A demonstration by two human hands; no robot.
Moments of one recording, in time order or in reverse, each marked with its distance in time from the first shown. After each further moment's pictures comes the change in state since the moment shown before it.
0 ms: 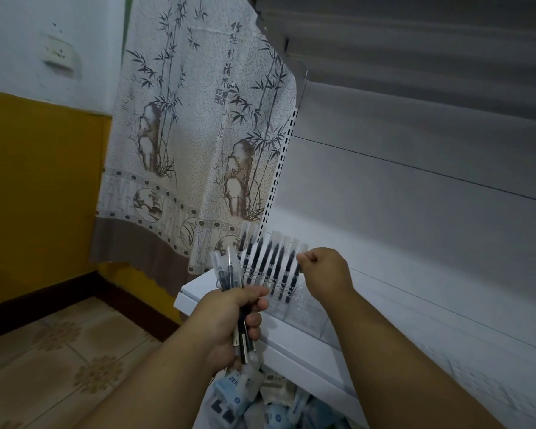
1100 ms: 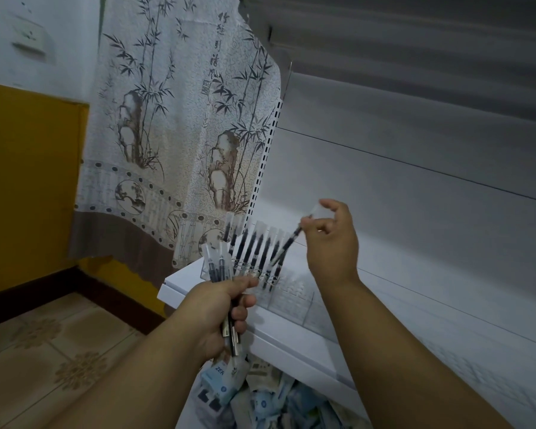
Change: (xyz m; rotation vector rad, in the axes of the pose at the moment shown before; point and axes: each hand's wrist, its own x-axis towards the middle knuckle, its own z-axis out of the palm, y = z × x) left_hand 0.001 -0.005 0.007 0.047 -0.008 -0.050; right_hand -0.025 -0.023 -0.042 0.537 0.293 -0.102
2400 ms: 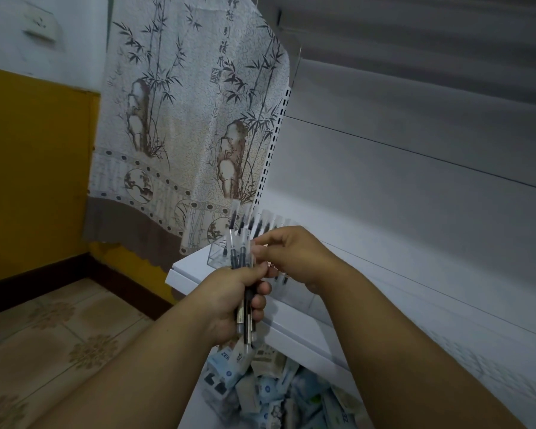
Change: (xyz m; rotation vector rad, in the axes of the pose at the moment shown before) left_hand -0.010 0.000 0.011 0.055 -0.115 -0.011; right_hand -0.018 -0.011 0.023 -0.063 -0.771 0.256
